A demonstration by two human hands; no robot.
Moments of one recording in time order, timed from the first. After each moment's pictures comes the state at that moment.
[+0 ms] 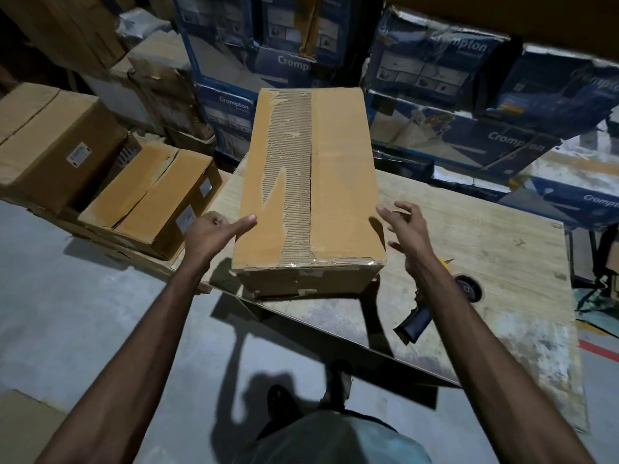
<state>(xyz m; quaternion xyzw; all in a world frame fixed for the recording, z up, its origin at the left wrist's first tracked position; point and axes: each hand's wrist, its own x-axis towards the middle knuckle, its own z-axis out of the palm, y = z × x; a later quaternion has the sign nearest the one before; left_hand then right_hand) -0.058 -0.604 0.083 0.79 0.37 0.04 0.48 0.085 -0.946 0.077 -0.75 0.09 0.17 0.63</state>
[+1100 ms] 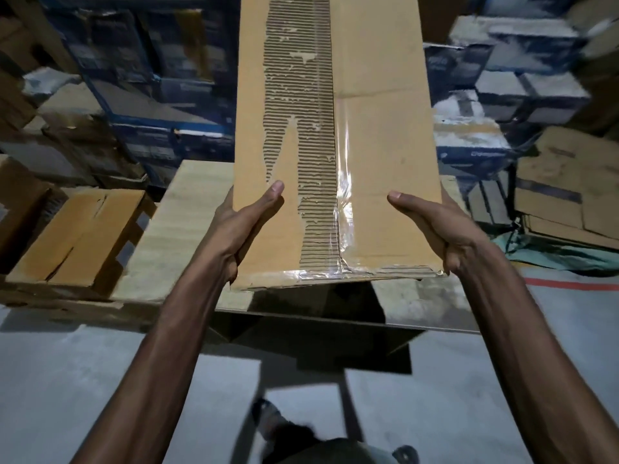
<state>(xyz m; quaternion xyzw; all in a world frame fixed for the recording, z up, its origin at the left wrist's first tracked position) -0.094 -0.848 0.212 0.66 0.17 -0.03 0.73 -0.053 -1.147 0.215 -0.66 0.09 0.11 0.74</state>
